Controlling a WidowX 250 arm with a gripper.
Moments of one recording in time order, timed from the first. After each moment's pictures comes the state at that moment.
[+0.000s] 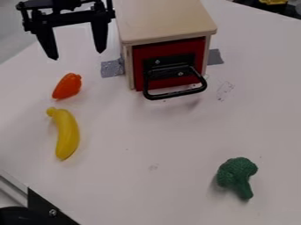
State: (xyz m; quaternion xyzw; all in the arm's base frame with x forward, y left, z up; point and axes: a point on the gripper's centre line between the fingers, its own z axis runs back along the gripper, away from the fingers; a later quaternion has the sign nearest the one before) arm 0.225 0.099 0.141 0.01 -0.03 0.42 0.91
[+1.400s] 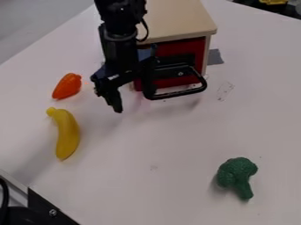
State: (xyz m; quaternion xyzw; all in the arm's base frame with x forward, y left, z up) arm 0.265 0.051 0.048 -0.04 -0.02 0.58 0.82
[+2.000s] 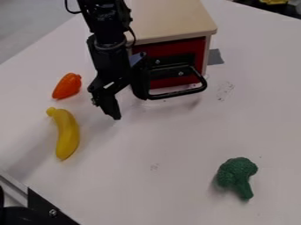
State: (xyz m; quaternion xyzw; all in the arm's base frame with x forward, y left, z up) arm 0.262 0.057 0.038 -0.06 0.00 0.64 0.77
